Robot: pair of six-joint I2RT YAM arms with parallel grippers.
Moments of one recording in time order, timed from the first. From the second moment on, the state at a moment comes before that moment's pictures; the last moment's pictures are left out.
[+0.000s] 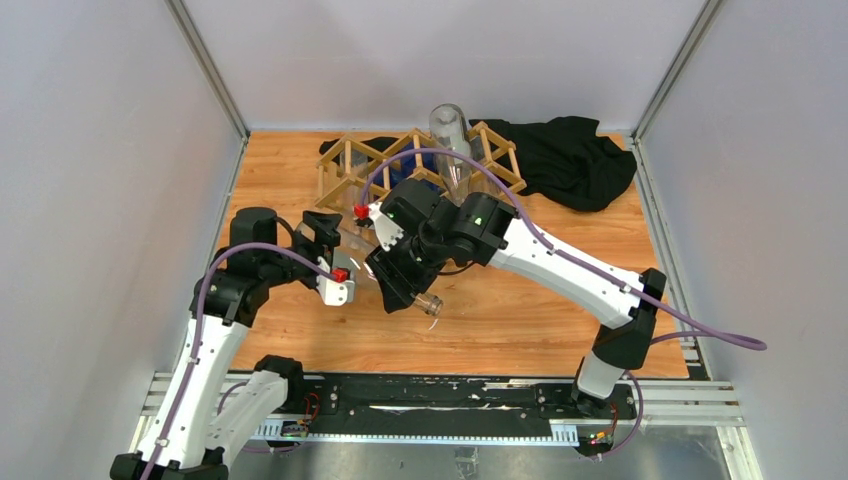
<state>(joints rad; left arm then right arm) -0.20 0.76 0.93 -0.80 0.58 1.62 1.13 1.68 1.90 -1.14 -0.31 0.24</state>
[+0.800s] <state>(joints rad) -0.20 0.64 0.79 -0.54 0.54 1.12 1.08 1.48 1.96 -0.94 -0.14 0.18</state>
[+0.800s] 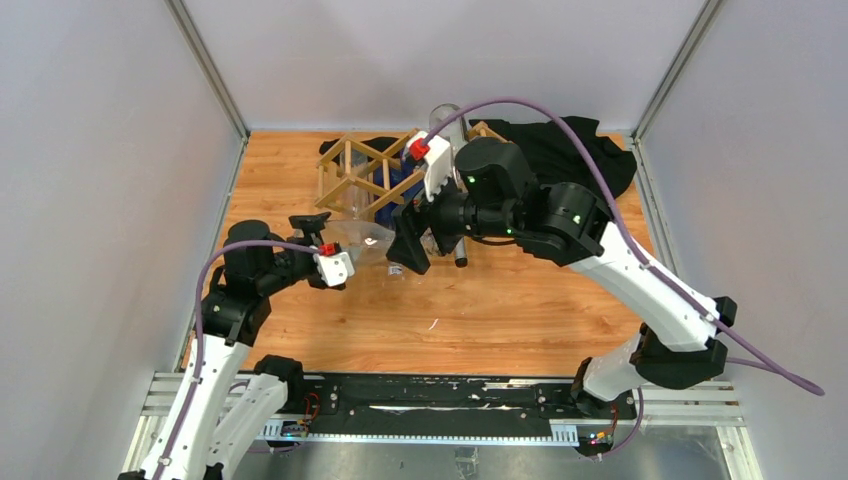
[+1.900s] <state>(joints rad) -0.21 0.66 0.90 -0.62 0.76 0.30 1.06 1.48 1.74 -0.36 -0.06 0.29</state>
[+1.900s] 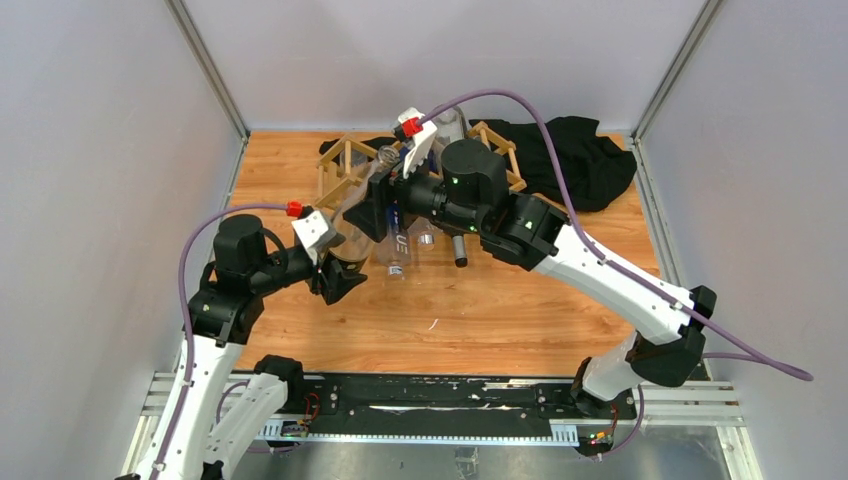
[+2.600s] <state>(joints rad) -0.21 0.76 1.05 -0.74 0.76 0.34 1.06 1.52 1.77 -0.45 0.02 0.28</state>
